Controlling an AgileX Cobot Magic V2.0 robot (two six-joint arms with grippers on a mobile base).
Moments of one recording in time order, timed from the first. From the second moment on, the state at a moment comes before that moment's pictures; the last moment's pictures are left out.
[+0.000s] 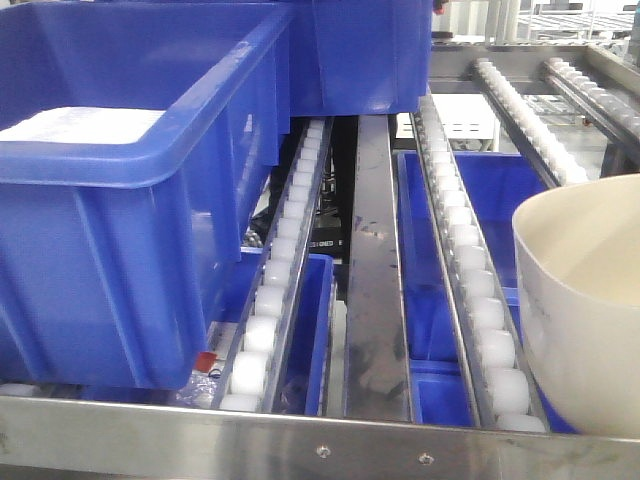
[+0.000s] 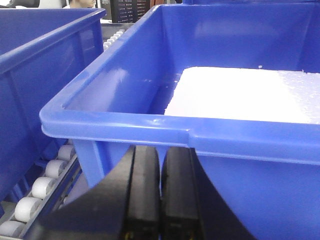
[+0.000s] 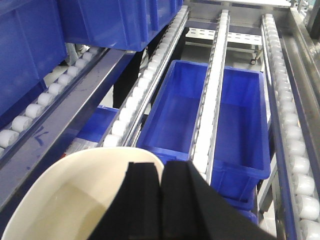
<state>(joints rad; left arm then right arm) 0.02 -0.01 0.01 -0.02 0.10 0.04 0.17 0.37 -0.18 0.02 0.02 -0.03</state>
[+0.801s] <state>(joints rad) 0.02 -0.01 0.01 -0.02 0.10 0.04 0.02 -0.01 0.03 0.00 0.05 -0.03</state>
